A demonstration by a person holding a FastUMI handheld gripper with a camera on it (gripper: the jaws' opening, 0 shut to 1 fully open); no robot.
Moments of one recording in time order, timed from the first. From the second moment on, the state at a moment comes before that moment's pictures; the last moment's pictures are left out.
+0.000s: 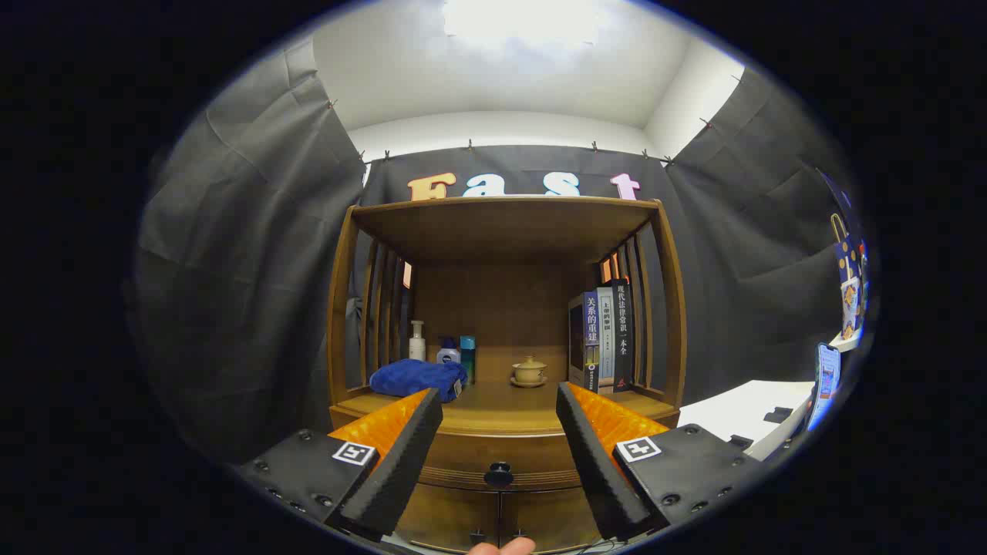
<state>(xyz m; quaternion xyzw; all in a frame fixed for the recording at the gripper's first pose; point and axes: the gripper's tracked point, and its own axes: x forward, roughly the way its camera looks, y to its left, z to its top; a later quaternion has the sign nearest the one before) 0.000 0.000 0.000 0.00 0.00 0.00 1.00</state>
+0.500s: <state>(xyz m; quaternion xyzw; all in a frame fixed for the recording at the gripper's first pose) -0.001 0.002 -0.001 0.00 0.00 0.00 1.00</state>
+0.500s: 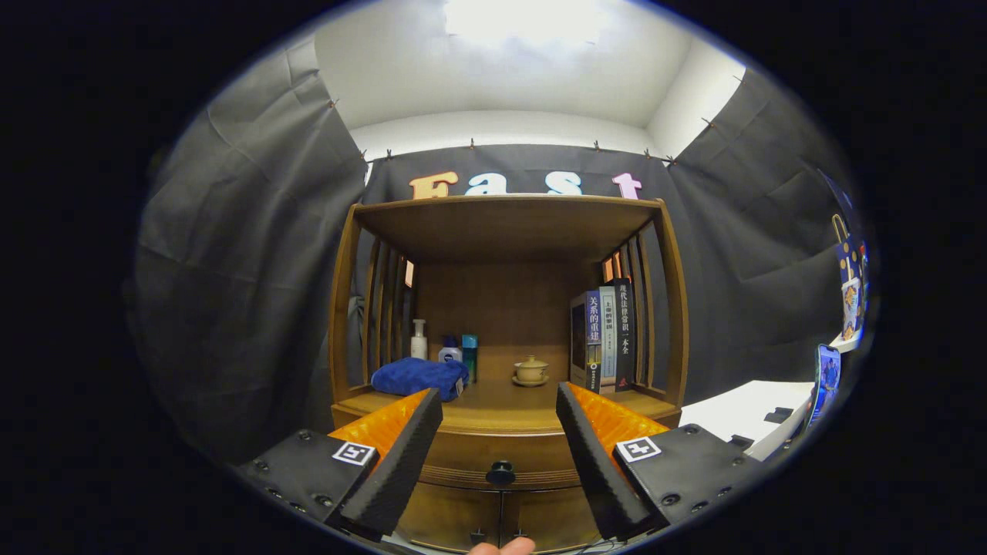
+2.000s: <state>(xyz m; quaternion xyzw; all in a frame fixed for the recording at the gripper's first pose) 0.048 -0.026 -0.095 0.00 0.05 -0.02 1.00</state>
